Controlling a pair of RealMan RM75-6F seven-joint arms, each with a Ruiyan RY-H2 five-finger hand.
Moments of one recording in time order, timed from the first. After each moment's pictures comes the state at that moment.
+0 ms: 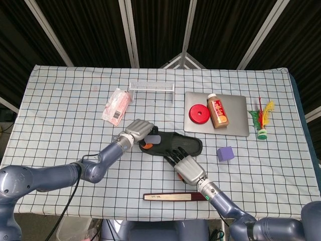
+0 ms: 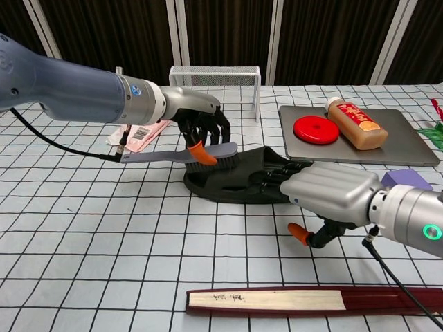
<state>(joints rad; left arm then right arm) -1.29 -1.57 -0.10 -1.30 0.63 0.55 0.23 0.69 -1.57 0.03 -1.62 -1.22 0.92 -0.59</state>
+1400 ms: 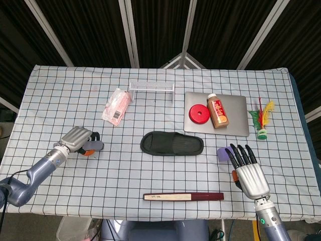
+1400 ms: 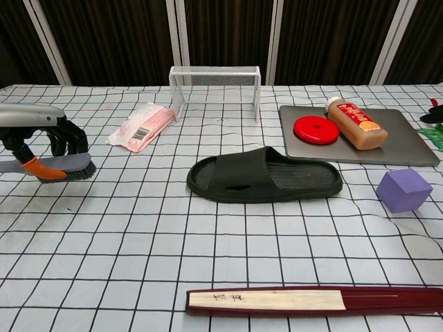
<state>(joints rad) -0.81 -1.29 0.07 -1.32 1.37 0.76 -0.25 0.29 -1.31 -0.10 -1.70 -1.50 1.49 -0.45</state>
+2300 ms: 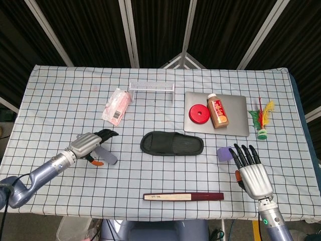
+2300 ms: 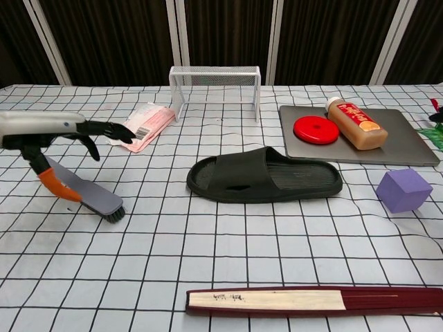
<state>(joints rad) -0.79 -1.28 0.13 -1.30 1.65 0.96 -0.61 0.24 -1.29 -0.07 -1.69 -1.52 1.47 -0.44</state>
